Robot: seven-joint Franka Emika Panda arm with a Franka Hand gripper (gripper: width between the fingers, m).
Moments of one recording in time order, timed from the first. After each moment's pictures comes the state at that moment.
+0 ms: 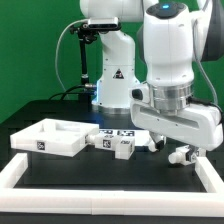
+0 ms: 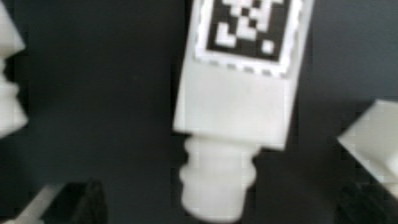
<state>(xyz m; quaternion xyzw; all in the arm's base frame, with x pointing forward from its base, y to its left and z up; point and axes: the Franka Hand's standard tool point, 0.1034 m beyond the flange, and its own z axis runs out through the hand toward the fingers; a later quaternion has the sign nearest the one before) 0.494 0.103 0.019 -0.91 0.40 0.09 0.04</state>
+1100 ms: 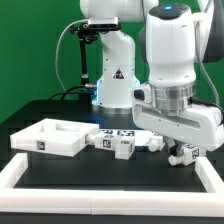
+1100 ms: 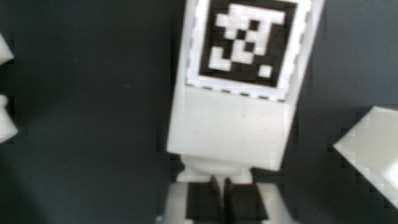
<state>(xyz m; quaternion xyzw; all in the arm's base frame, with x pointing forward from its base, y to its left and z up) 0.494 0.110 0.023 -0.92 0.38 0.09 0.03</state>
